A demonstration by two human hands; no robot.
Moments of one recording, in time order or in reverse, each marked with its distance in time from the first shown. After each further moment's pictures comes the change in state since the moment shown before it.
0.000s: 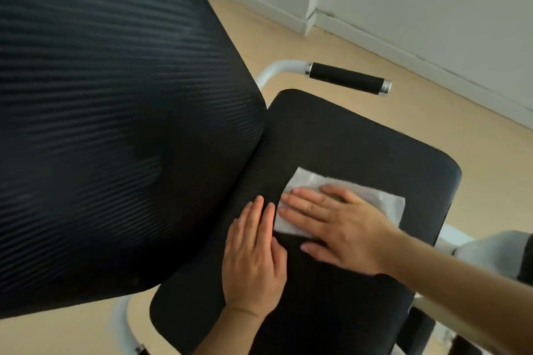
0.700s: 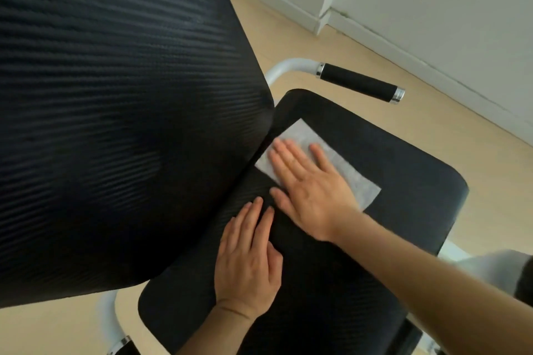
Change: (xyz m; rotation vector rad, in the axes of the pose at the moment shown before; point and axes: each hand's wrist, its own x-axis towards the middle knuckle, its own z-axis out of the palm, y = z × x) left_hand 0.002 -0.003 0.002 -0.023 0.016 0.010; right_hand 0.070 -0.008 -0.014 0.016 0.116 0.196
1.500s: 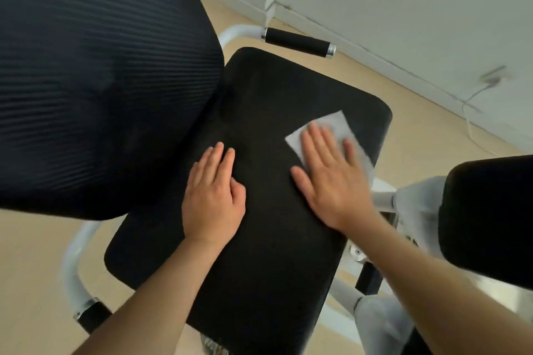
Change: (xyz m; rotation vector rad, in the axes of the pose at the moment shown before) left_hand -0.002 0.005 -0.003 -0.025 0.033 0.005; right_hand -0.125 -0.002 0.030 -0.009 0.152 0.515
